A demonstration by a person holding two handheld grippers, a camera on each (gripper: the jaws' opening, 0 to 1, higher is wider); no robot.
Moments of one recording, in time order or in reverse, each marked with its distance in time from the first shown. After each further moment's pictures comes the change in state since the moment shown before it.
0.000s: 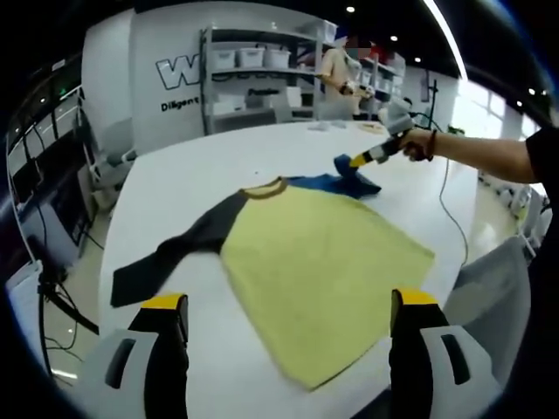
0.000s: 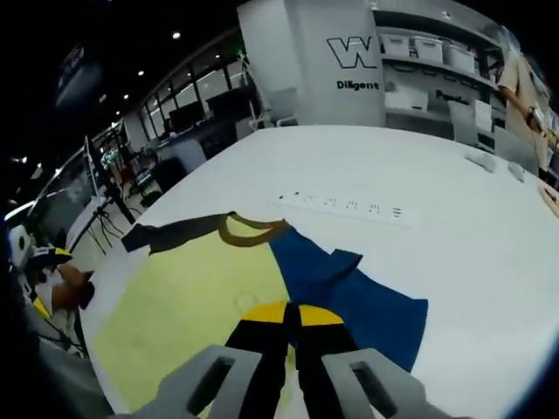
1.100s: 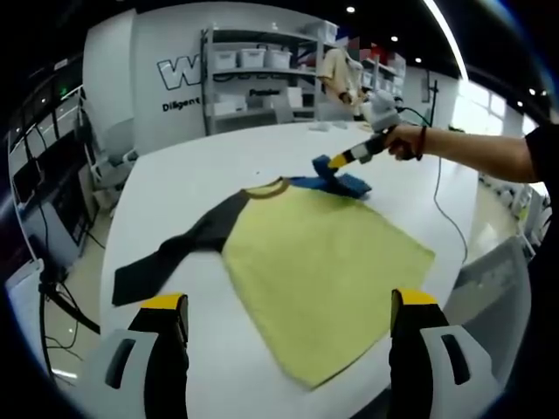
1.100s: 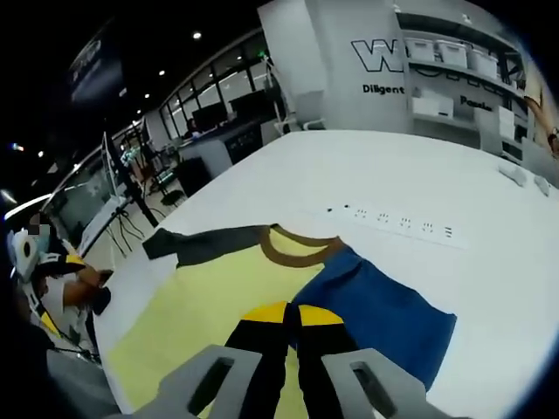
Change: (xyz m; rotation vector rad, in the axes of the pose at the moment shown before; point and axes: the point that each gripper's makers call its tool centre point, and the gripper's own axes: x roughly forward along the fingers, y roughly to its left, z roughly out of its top) left arm -0.002 0.003 -0.002 -0.001 -0.004 0.003; right arm 0.032 0.065 0.022 -0.036 -0.014 0.111
